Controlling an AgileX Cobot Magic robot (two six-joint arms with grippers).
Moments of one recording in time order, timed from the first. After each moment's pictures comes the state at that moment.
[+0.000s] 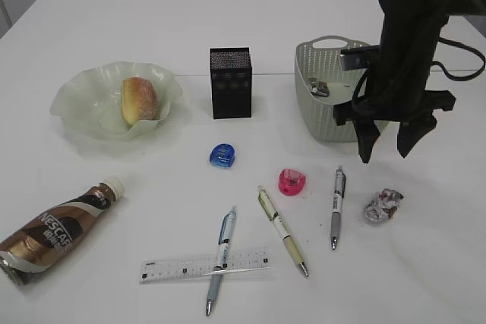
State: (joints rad) left arm -0.20 1.00 -0.95 0.03 1.25 -0.21; right arm 0.21 2.07 -1.63 -0.06 1.23 0.17
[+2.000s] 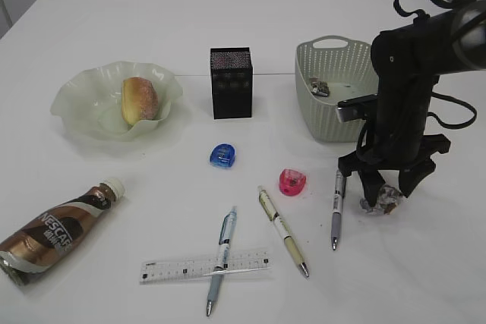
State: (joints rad) left arm -0.20 1.00 -0.95 0.06 1.25 -0.21; right arm 0.21 2.12 -1.44 -0.11 1.03 0.12
